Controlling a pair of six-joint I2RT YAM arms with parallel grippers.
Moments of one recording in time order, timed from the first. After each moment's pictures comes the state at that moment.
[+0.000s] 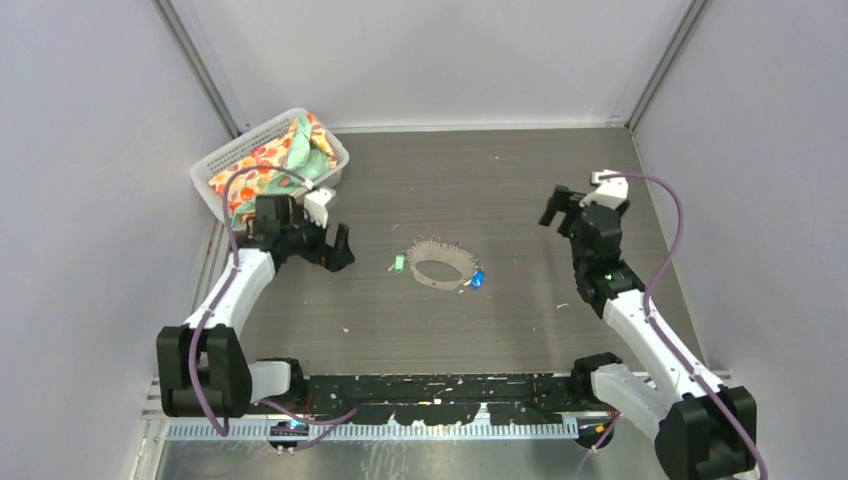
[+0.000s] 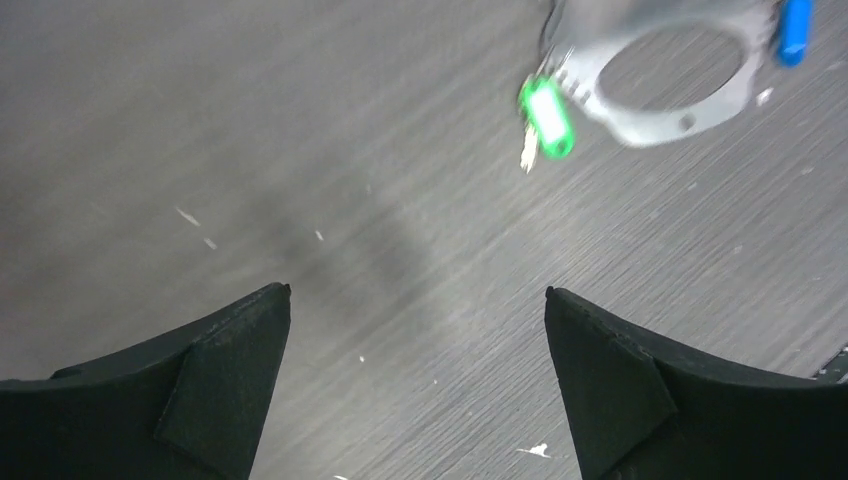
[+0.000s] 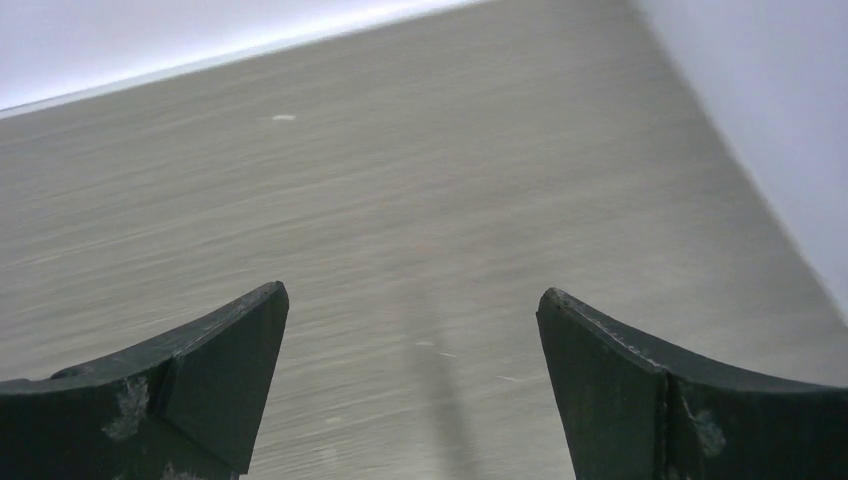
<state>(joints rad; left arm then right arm) -0.01 1.24 0.91 -0.50 0.57 0.32 0.27 0.95 0.65 0.07 0.32 0.22</state>
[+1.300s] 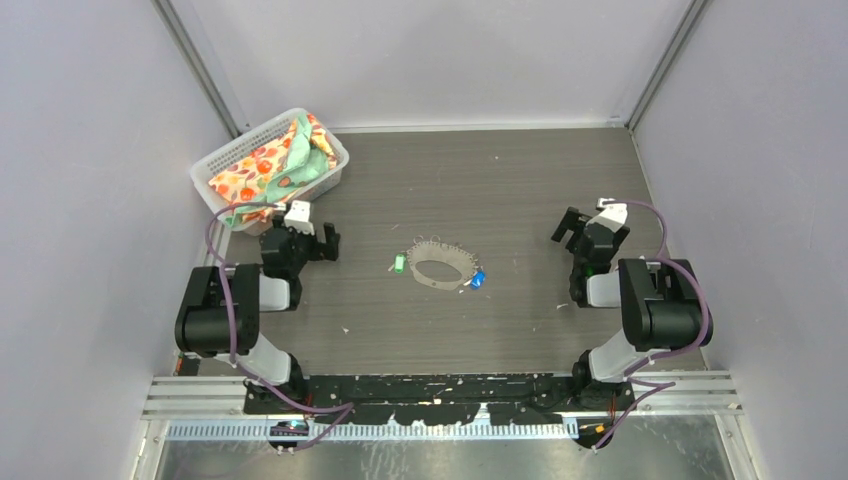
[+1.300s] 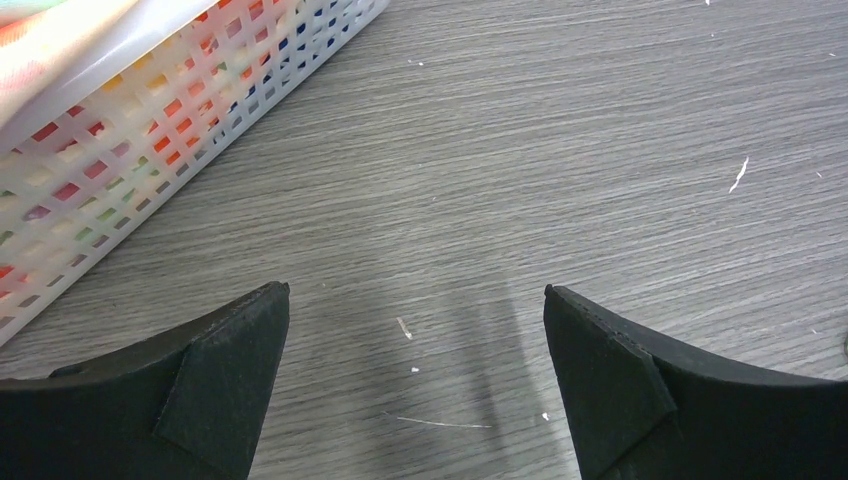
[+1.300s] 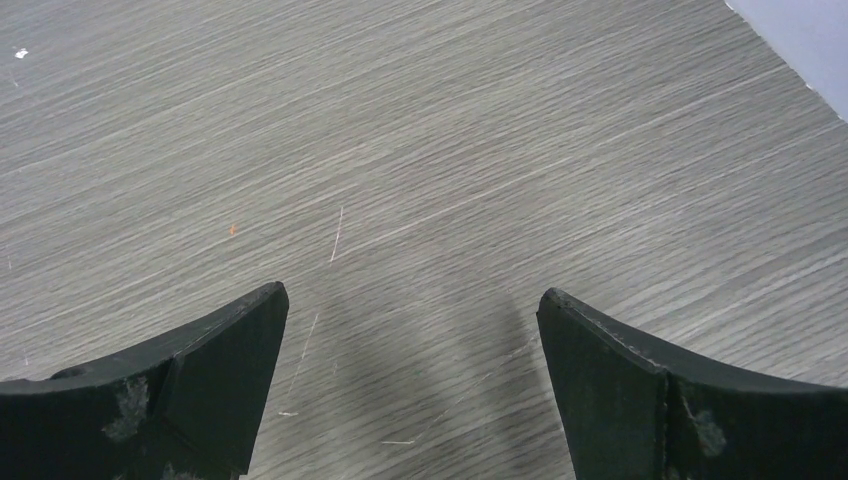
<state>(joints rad) 0.04 1.57 0.35 0.93 0.25 0.05 -0.04 1.57 0.34 0.94 0.30 0.20</state>
